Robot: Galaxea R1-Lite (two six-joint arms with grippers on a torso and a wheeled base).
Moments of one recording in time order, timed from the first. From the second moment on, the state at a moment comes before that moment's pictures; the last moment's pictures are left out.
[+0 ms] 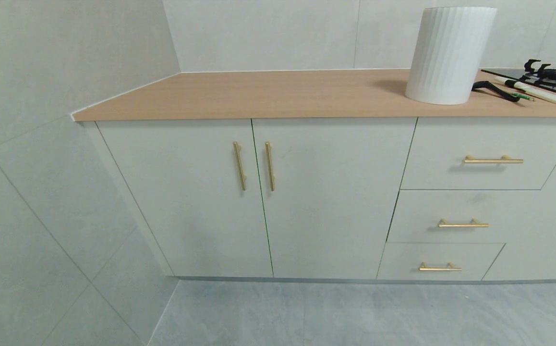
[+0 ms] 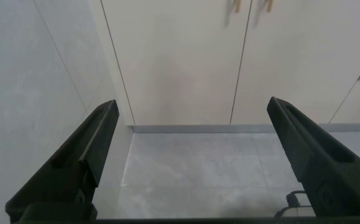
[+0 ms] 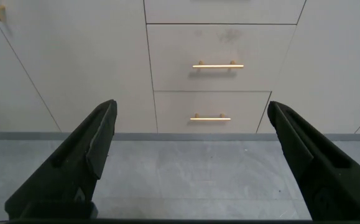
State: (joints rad) left arm 0.00 0.00 0.00 0.00 0.00 0.02; right arm 0.00 0.00 0.00 0.00 -0.04 -0.02
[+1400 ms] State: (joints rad) left arm 0.00 0.00 0.00 0.00 0.00 0.01; right arm 0.00 0.00 0.00 0.00 -0.03 -0.01
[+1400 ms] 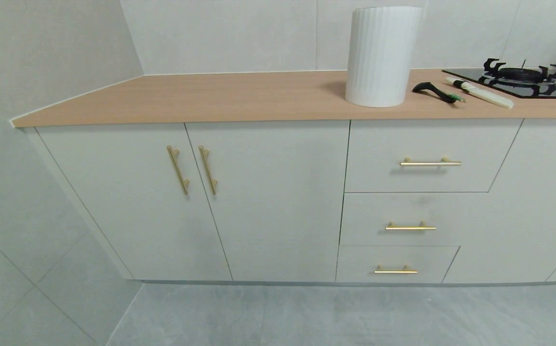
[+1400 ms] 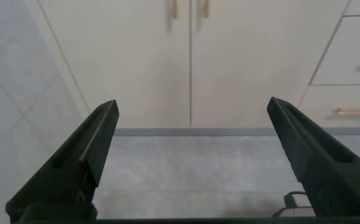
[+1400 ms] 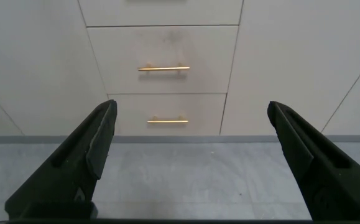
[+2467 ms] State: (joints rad) left arm 0.00 0.00 0.00 0.00 0.00 0.00; right arm 0.00 0.00 0.00 0.00 -0.03 -0.01
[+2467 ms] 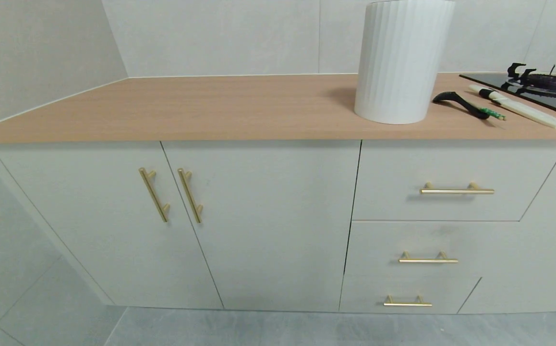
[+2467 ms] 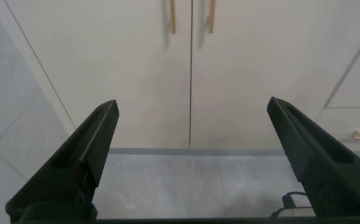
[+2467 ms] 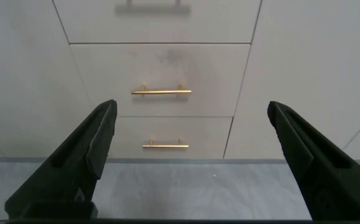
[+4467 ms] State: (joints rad) left arm 0.00 0.00 0.00 0.00 0.00 0.00; right arm 0.13 1.82 -0.44 -0.72 -0.02 -0.01
